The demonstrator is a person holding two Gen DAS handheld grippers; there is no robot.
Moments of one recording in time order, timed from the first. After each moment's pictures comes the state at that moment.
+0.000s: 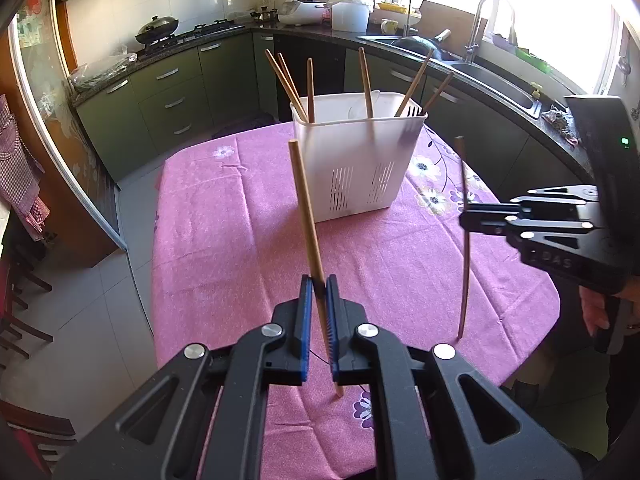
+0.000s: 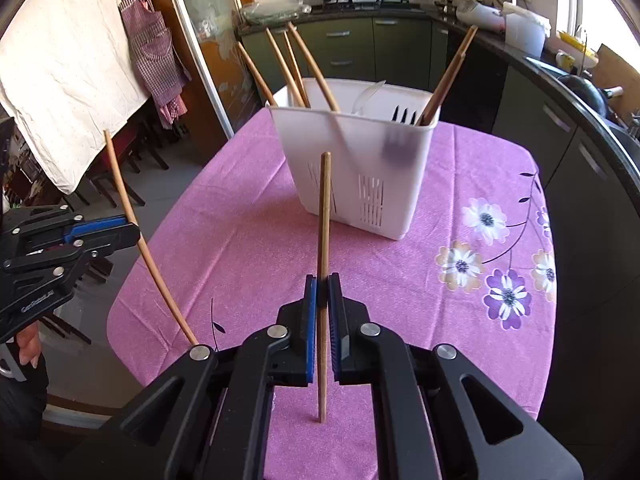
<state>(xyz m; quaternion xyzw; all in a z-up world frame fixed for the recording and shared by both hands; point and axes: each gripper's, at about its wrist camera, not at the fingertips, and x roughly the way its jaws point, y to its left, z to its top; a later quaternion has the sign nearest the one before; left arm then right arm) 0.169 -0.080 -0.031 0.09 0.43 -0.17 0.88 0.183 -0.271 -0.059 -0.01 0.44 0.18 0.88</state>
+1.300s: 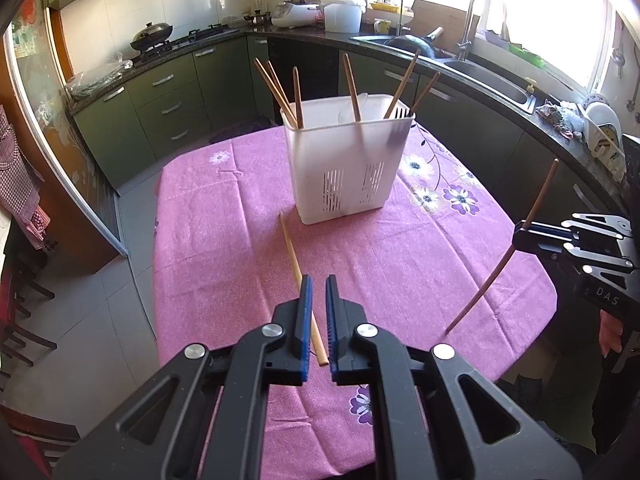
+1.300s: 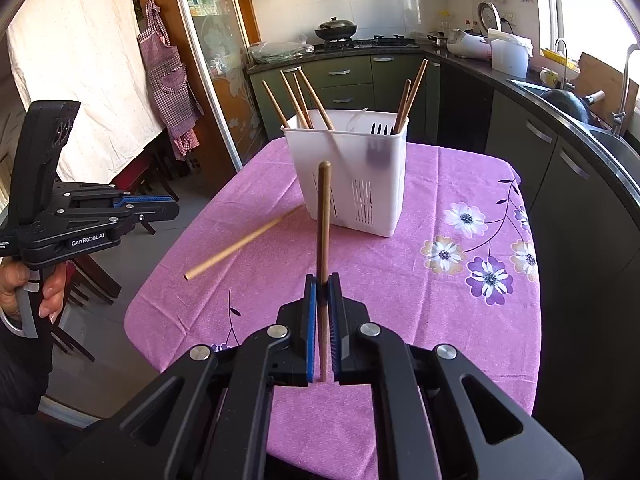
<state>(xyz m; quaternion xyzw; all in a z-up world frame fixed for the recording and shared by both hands) 0.165 -0.086 -0.027 0.10 0.44 -0.18 0.87 0.112 -0.308 -0.046 0.01 0.38 0.20 0.90</state>
